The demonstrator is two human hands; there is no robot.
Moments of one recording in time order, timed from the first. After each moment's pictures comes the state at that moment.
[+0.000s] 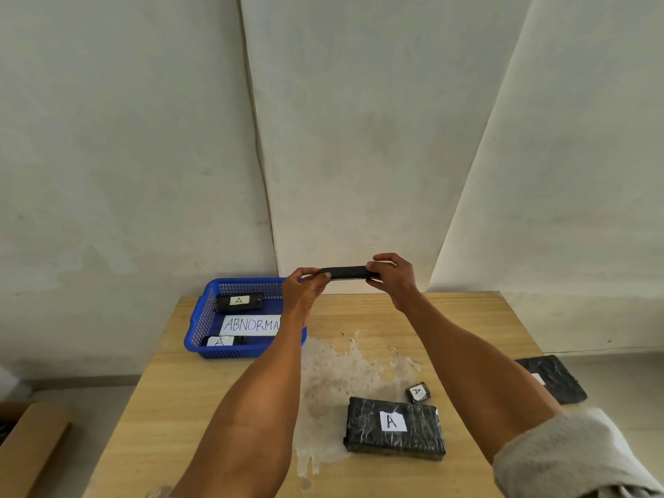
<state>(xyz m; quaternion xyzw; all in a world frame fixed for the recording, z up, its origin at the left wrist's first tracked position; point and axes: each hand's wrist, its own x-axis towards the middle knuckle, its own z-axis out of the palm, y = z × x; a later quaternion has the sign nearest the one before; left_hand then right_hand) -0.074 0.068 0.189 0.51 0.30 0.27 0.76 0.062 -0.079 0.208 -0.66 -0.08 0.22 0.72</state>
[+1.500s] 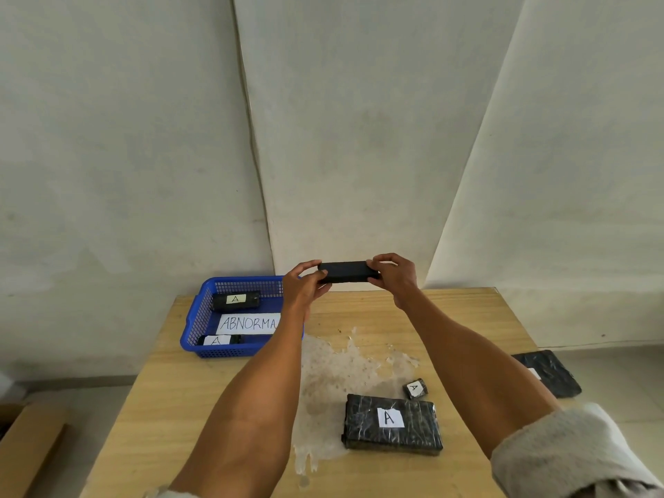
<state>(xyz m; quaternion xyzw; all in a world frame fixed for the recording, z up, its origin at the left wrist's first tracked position) -0.068 0.063 0.197 0.48 0.32 0.25 0.78 0.065 -0.085 0.208 -0.69 -0.03 0.20 0.69</state>
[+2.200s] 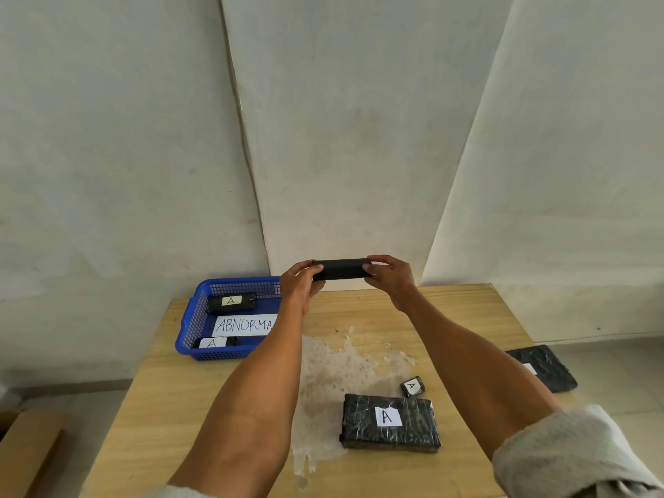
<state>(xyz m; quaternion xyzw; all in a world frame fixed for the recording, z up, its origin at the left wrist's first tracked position) -0.050 0.069 0.196 0.46 0.35 0.23 0.78 0.072 -0.095 0.195 -0.69 -0.09 0.21 0.69</state>
